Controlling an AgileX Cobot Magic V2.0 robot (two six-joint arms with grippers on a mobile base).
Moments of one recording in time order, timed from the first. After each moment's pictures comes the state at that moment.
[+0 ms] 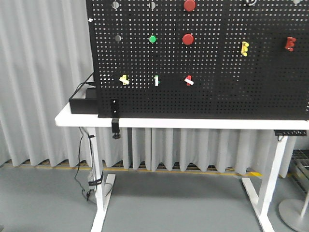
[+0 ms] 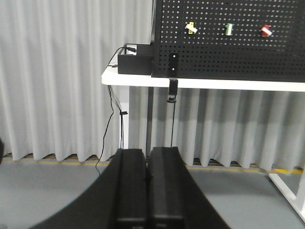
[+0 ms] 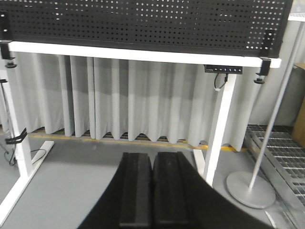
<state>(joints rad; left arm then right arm) -0.04 -0.01 0.03 0.03 0.07 -0.09 -0.05 -0.01 0.03 0.02 0.18 -0.10</state>
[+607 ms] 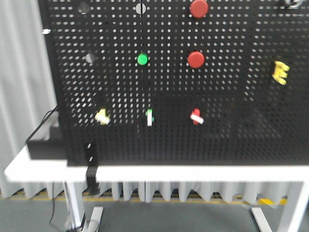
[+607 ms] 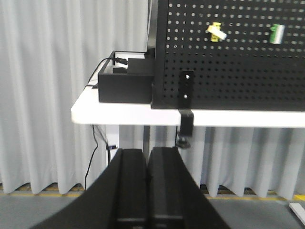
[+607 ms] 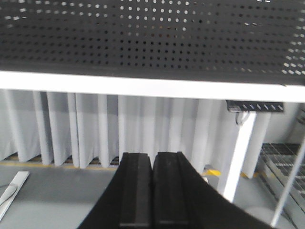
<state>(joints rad) -0.04 -0.01 0.03 0.03 0.07 -0.09 -0.05 -0.01 0.03 0.02 0.18 -0.10</state>
